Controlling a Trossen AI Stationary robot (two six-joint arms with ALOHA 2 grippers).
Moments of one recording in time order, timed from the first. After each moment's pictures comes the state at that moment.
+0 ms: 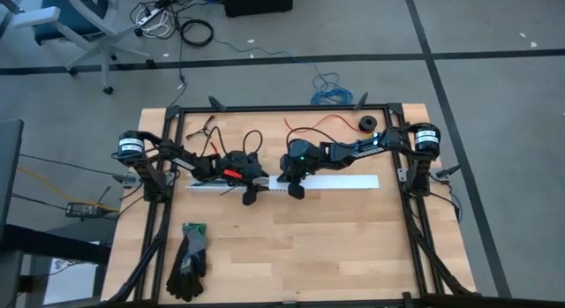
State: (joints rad) left arm 0.18 1.70 0.49 0.67 0.19 0.02; right arm -0.14 1.86 1.03 0.17 -0.26 0.04
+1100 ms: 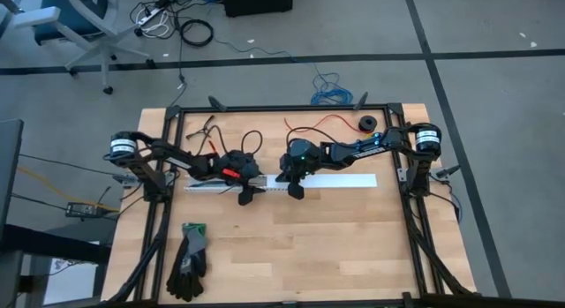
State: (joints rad) left arm 0.19 1.64 0.48 0.51 0.19 0.02; right arm -0.14 1.85 1.03 0.19 -0.27 0.04
